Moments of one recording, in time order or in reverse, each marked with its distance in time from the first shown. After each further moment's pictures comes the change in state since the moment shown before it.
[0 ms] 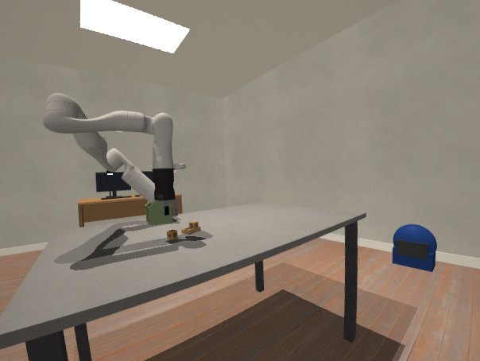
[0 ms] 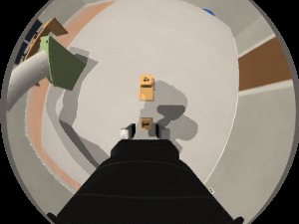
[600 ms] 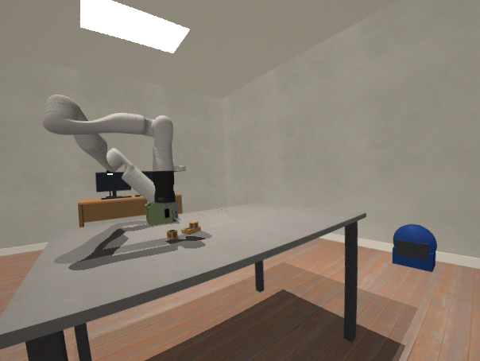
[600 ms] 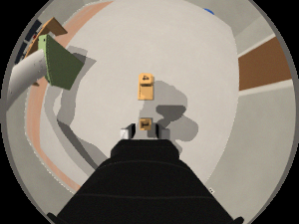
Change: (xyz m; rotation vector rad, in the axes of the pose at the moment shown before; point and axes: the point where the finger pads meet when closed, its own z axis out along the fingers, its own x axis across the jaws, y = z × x) arm 0.001 0.000 0.010 -0.002 0.004 0.001
